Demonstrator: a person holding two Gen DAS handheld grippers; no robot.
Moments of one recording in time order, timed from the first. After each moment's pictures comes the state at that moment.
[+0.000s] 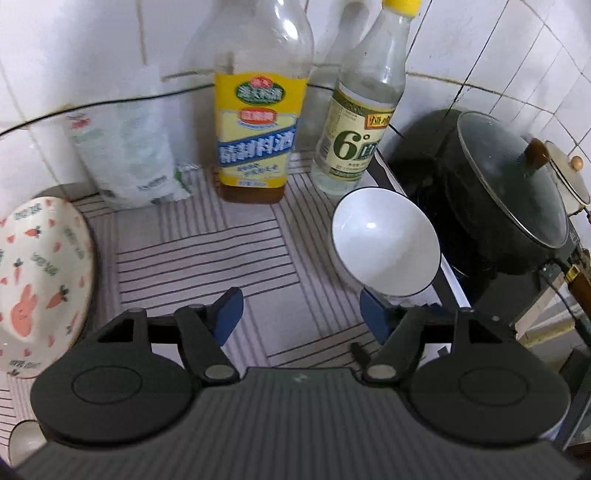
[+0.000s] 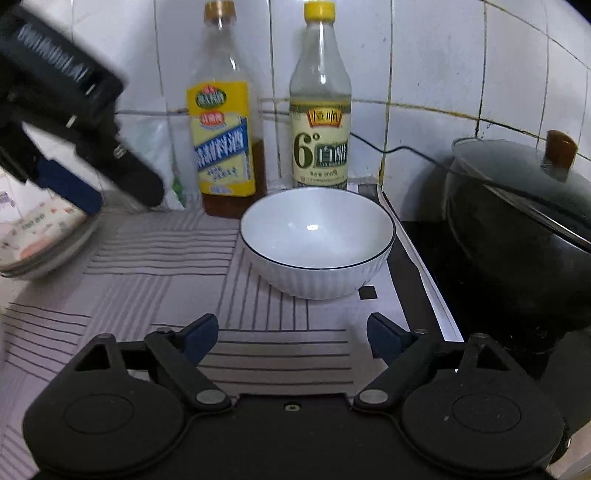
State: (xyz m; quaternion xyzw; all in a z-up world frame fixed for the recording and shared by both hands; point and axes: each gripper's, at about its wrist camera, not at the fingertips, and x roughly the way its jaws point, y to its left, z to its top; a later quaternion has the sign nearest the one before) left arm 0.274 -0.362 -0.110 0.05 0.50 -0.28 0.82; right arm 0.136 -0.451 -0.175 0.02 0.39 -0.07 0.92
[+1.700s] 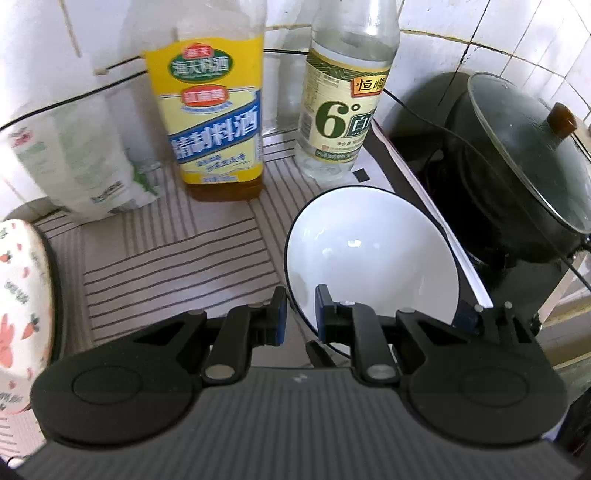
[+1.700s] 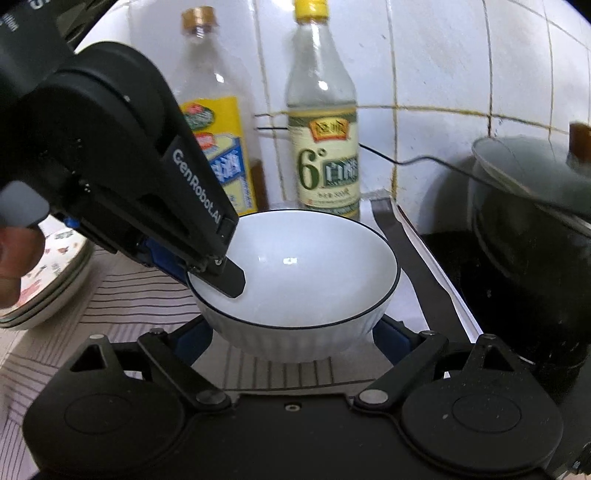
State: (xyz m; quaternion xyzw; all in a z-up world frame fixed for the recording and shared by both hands) left arm 0.288 -0.396 -0.141 0.11 0.51 -0.28 0.81; right arm 0.165 -0.450 -0.183 0.06 0.34 -0.05 0.94
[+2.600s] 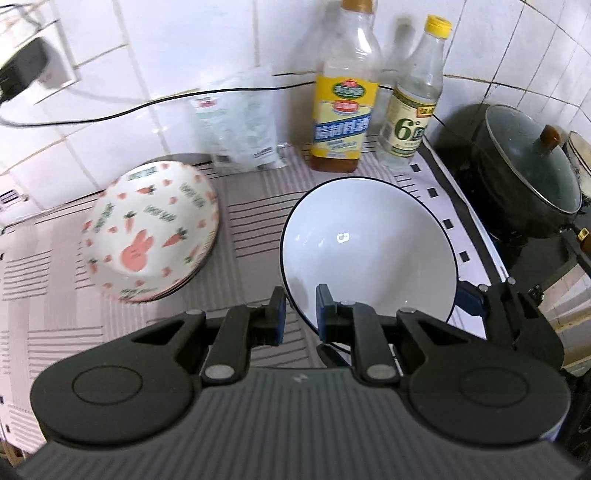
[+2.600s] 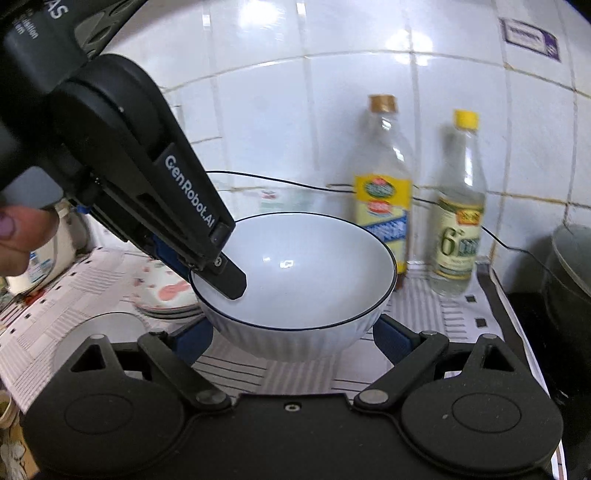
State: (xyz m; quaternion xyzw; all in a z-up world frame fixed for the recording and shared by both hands) left arm 0.207 -0.256 -0.055 0.09 0.49 -0.20 0.84; right arm 0.103 -0.345 -0.111 0.01 0.29 0.09 0.95
